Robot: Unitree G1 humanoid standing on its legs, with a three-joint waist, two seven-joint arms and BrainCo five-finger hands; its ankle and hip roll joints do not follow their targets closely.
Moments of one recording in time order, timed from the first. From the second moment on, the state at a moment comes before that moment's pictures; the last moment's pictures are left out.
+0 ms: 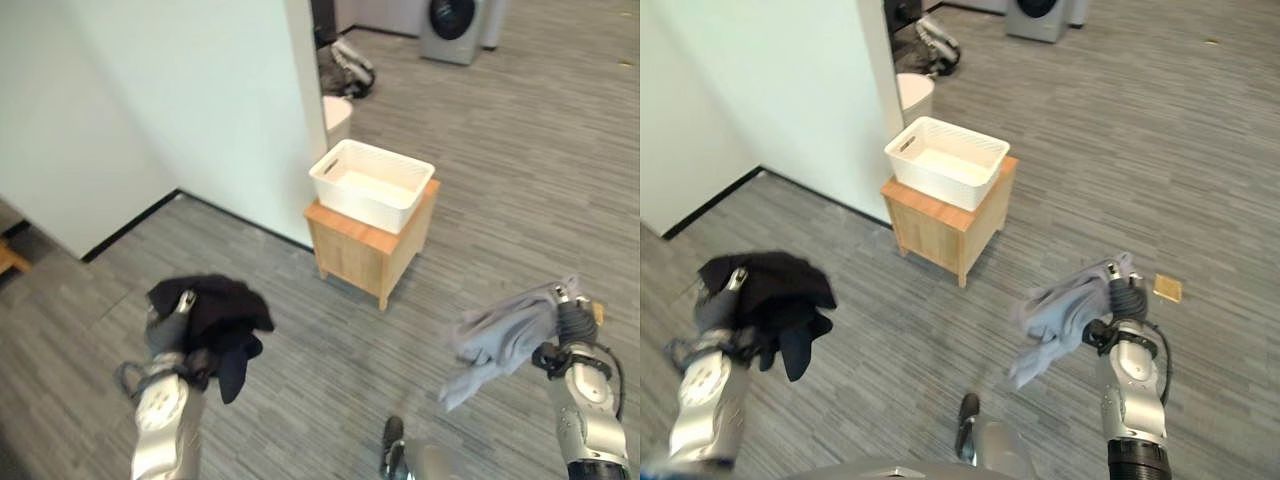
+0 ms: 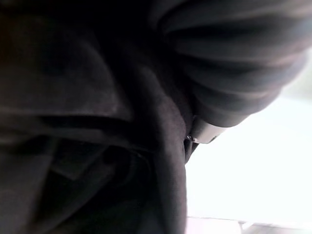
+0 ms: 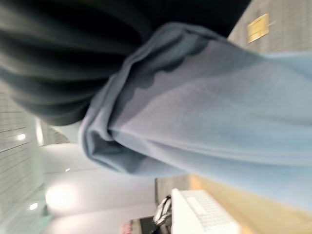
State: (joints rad) left arm 0.09 0.23 0.27 -0.01 -0.43 -0.07 0.18; right arm 0.08 -0.26 -0.31 0.04 0.37 -0.03 -0.17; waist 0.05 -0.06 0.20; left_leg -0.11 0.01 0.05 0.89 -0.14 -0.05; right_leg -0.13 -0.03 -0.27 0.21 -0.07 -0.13
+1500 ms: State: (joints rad) left arm 0.20 0.36 0.15 -0.02 -0.55 -0.04 0.11; right arm -0.69 -1.18 0.05 0.45 0.43 0.05 -0.19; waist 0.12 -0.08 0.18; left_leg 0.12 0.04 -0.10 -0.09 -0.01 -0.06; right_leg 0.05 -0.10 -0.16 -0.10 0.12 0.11
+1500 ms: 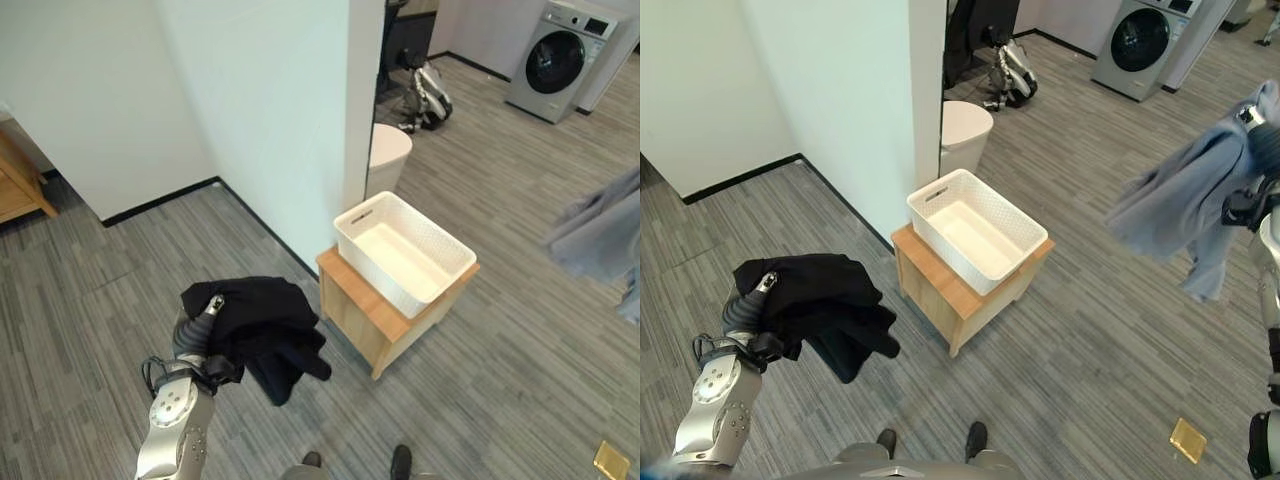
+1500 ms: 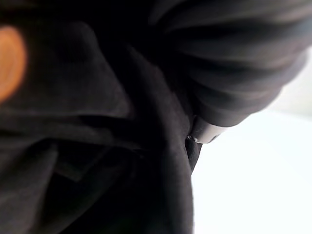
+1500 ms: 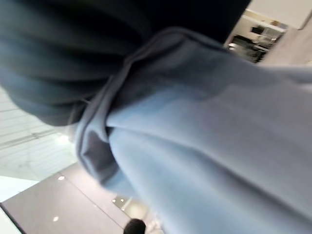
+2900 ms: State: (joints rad) left arm 0.25 0.47 0.14 0.02 -0.70 -0.05 0.12; right arm -1.47 -0.87 0.71 0.90 0.20 0.14 -0.16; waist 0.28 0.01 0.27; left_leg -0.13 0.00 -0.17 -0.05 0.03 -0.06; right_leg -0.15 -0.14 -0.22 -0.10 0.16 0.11
